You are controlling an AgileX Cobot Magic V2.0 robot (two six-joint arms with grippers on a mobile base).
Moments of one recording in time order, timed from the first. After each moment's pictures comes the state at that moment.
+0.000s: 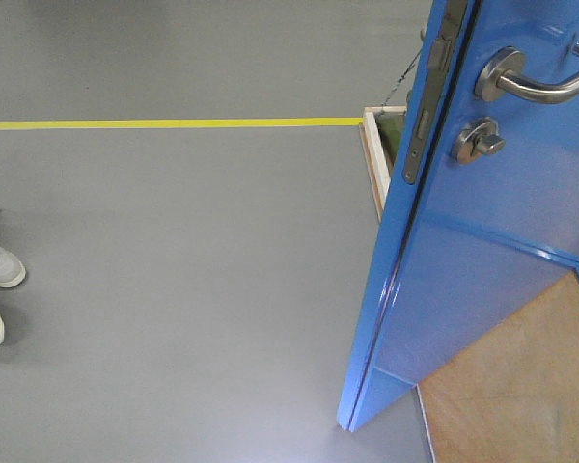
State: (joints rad) left arm 0.00 -0.01 0.03 0.07 0.28 -0.02; right arm 0.14 1.26 -1.38 0.16 0.14 0.23
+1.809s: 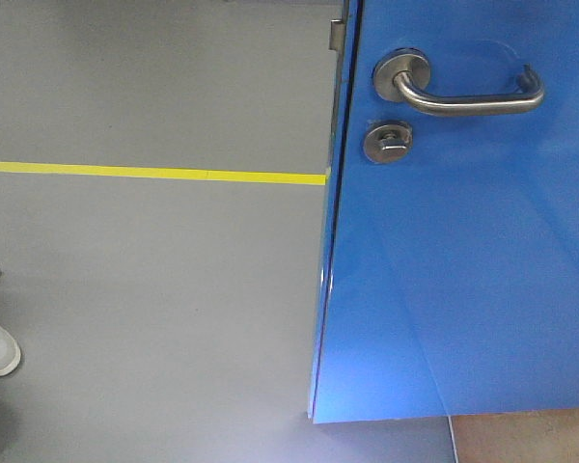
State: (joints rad) left arm 0.00 -0.01 0.03 0.07 0.28 -0.02; right arm 0.14 1.26 -1.38 0.17 0.13 0.23
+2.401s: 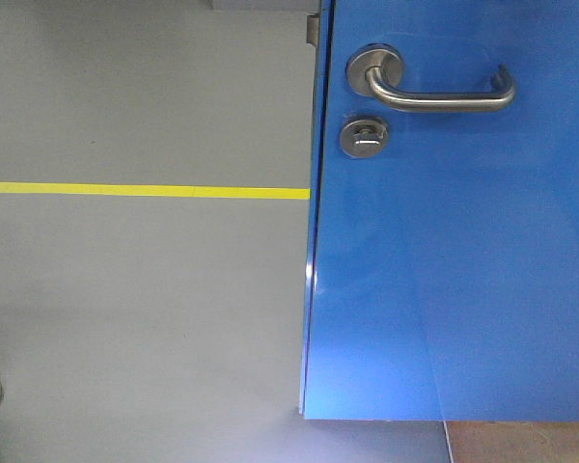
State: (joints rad) left arm 0.00 -0.01 0.03 0.07 0.28 -0.02; right arm 0.14 1.27 -1.38 0.17 0.14 0.23
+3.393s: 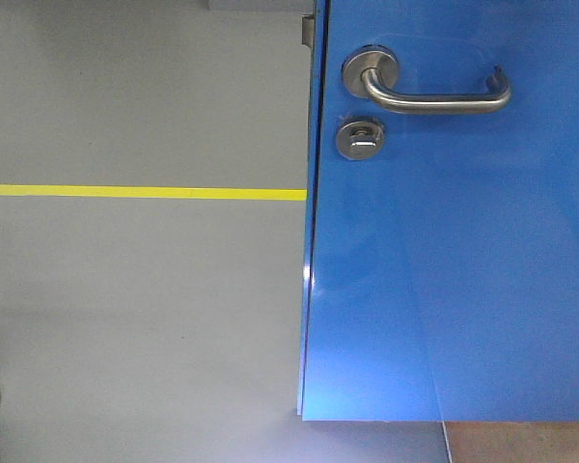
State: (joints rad) left arm 0.00 -0.01 0.03 0.07 0.28 -0.02; right arm 0.14 1.26 -1.38 0.17 0.15 0.23
